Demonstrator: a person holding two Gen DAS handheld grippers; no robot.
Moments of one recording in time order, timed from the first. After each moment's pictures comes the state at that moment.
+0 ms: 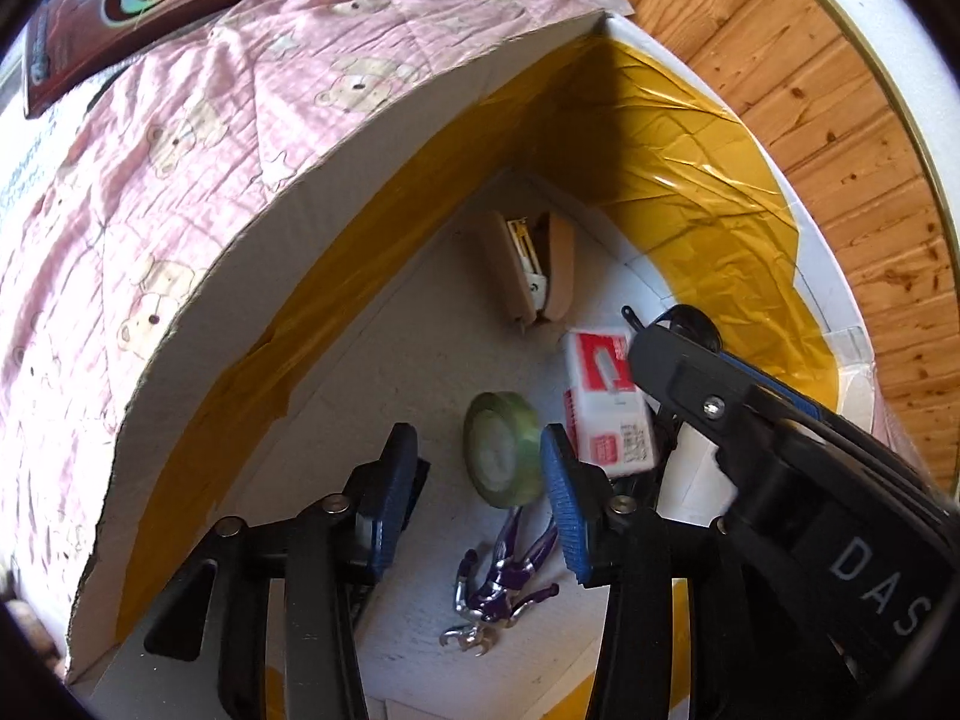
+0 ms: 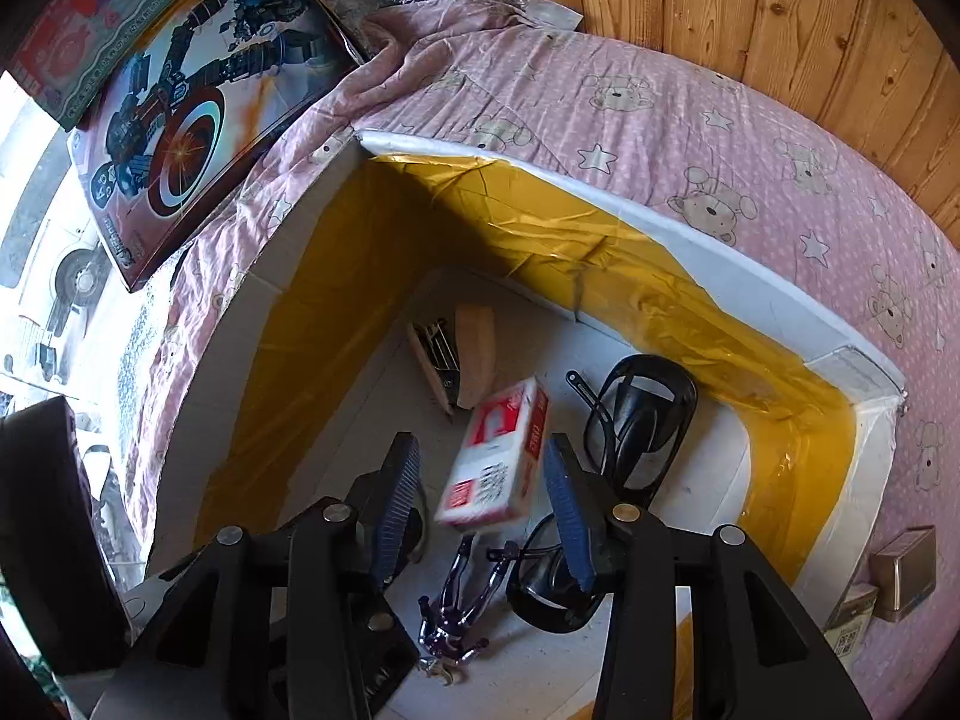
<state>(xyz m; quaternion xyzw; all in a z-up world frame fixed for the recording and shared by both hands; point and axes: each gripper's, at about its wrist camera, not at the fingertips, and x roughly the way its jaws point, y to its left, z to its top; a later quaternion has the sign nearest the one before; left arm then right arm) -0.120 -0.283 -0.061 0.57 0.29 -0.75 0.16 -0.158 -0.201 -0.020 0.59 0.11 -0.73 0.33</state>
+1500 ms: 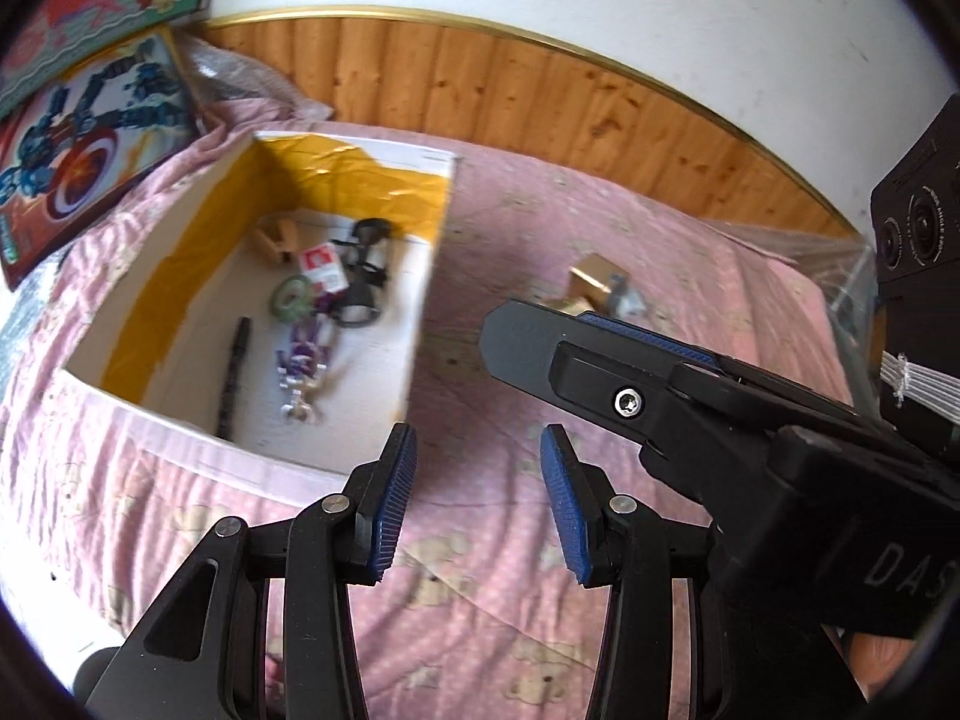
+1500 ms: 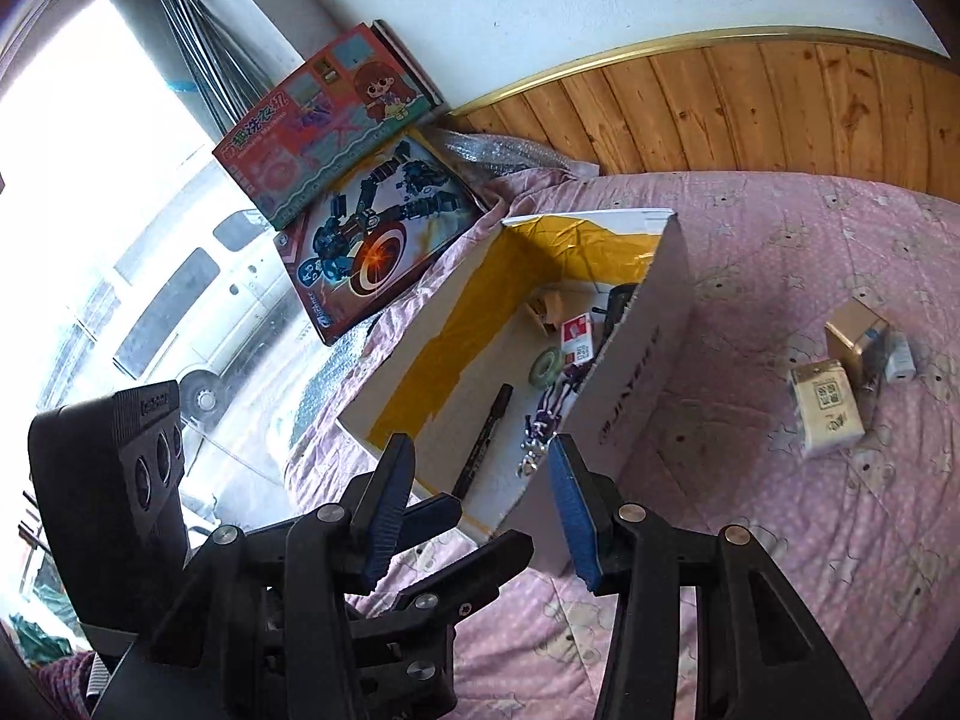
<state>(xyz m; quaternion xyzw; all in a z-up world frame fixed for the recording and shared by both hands) 0.073 -0.077 0.048 0.44 0.11 -0.89 -0.04 0.030 0.034 0.069 0.42 -0.08 -0.79 0.44</state>
